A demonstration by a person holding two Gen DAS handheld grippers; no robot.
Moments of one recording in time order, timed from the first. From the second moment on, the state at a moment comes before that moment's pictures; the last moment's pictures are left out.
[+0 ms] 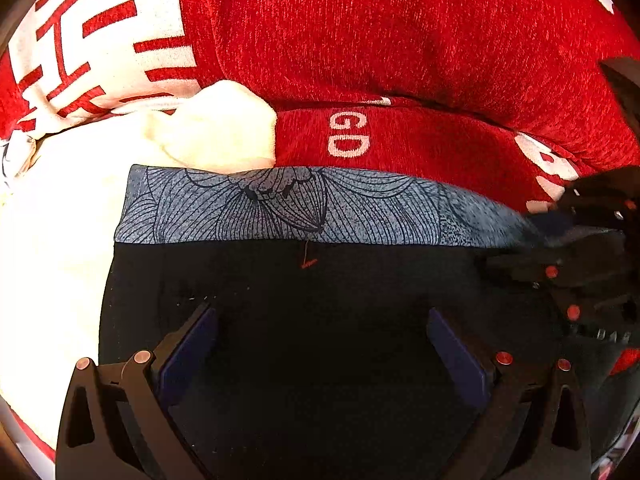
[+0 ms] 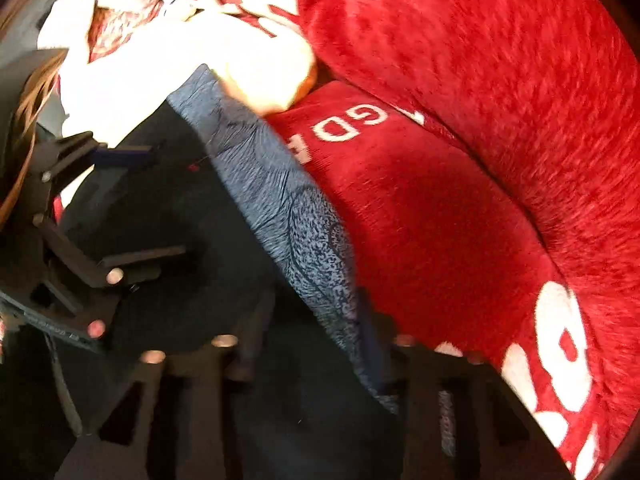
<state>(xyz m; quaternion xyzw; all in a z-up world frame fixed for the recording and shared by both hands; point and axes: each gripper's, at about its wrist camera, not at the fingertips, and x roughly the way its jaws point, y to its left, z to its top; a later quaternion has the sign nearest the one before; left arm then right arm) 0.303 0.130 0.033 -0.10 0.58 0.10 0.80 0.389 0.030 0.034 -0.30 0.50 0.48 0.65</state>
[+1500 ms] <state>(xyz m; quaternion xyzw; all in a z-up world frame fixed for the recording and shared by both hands) 0.157 0.175 0.155 -0.29 0.50 0.08 0.81 0.113 -0.024 0.116 -0.40 0.22 0.33 0.82</state>
